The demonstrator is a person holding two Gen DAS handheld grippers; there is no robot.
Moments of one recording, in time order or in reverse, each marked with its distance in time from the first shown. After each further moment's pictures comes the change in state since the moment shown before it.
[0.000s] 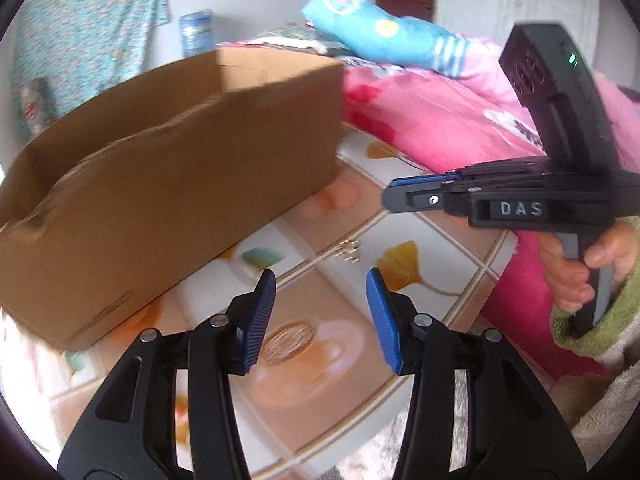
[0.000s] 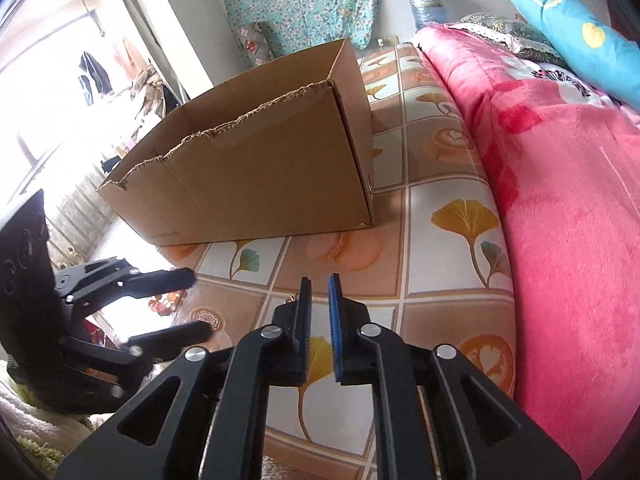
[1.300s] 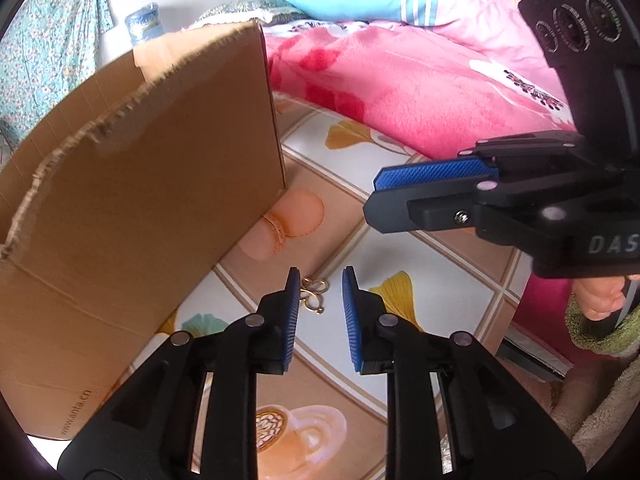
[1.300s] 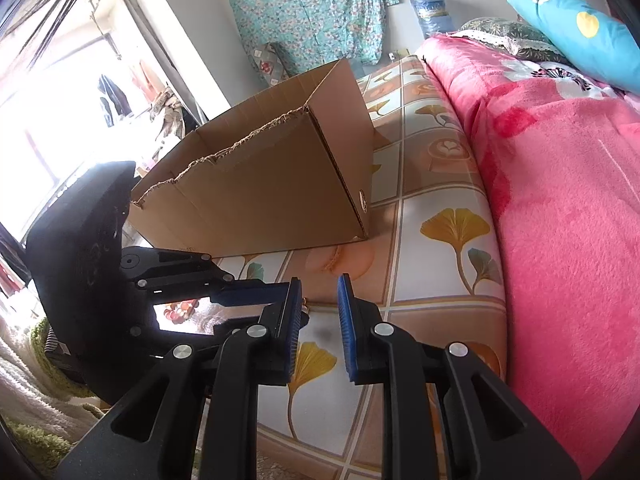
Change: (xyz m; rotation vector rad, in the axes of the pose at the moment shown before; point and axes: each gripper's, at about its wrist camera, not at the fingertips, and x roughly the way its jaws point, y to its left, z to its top) left arm 0.064 -0.024 0.032 0.131 0.137 -0.026; right arm -0.008 -0.020 -0.004 0.016 -0.068 0.088
